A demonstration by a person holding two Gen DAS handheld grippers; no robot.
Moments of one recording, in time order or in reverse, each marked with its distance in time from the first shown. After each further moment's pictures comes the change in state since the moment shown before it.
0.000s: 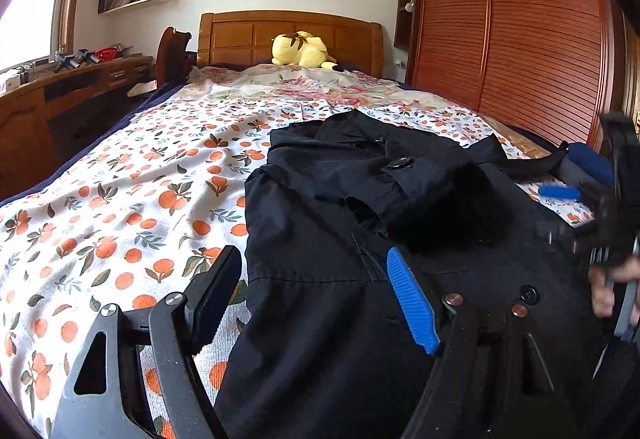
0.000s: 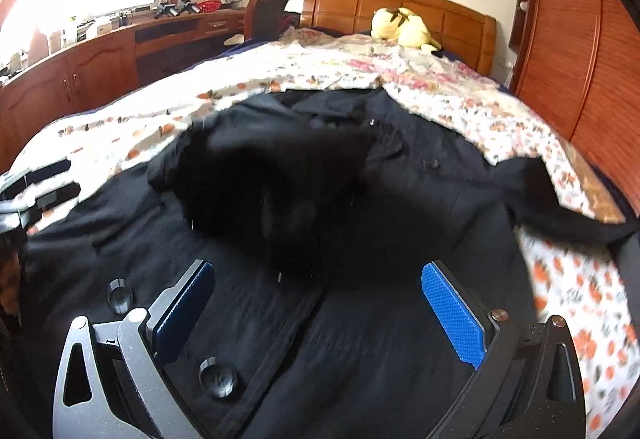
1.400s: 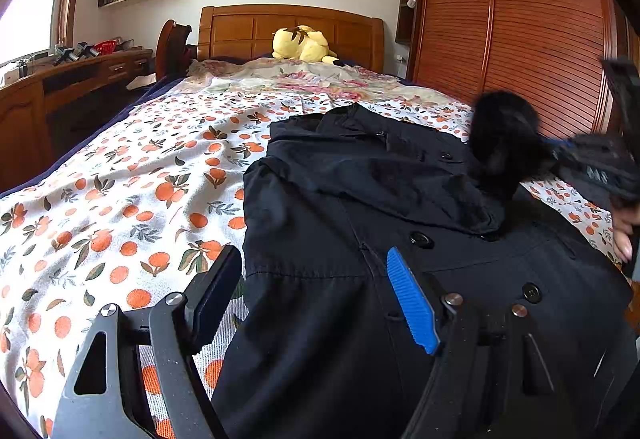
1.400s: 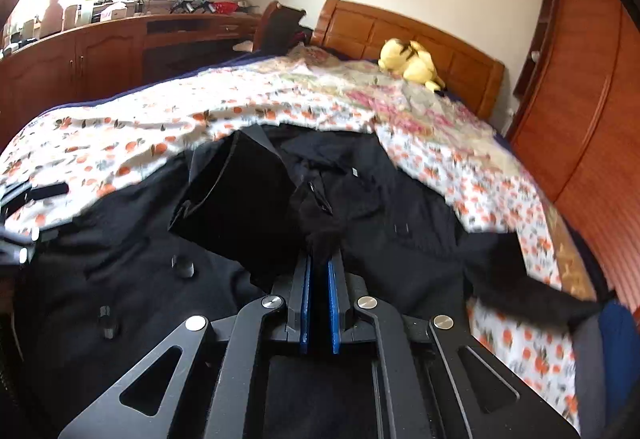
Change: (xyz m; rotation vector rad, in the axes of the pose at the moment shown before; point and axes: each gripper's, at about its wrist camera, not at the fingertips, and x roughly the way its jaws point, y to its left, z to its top) left arm 0.006 -0.005 -0.001 -0.016 0.019 0.009; right arm -0.016 0.005 0.016 -0.130 -0.028 -0.062
